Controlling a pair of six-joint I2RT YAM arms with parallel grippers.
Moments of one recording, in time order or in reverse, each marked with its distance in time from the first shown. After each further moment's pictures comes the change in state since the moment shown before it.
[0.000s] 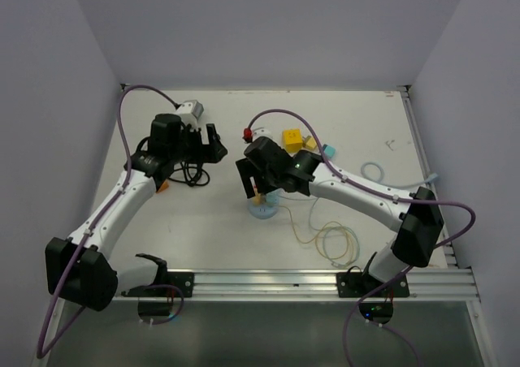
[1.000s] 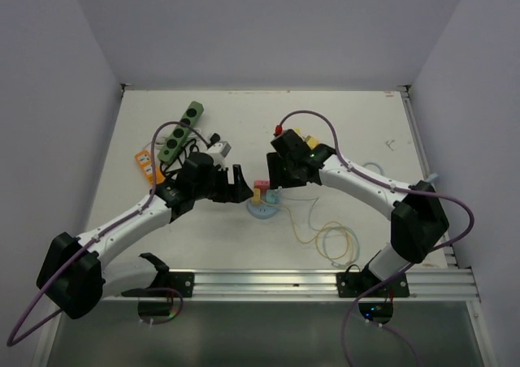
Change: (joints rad) left arm -0.297 -0.077 -0.312 0.176 0.022 -0.212; right arm -0.227 0.003 -0.148 0.047 -0.142 0.077
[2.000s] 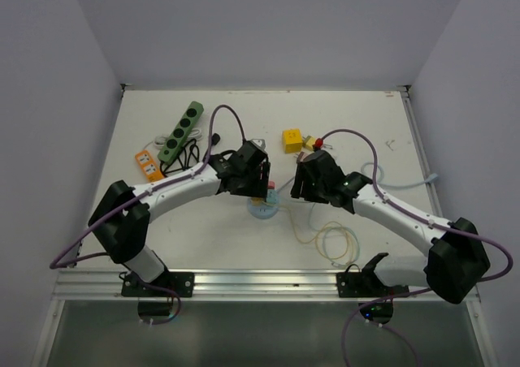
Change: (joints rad) left arm -0.218 0.456 0.455 -0.372 -0.327 -0.097; right arm -0.073 -0.331 -0.409 0.171 0.080 0.215
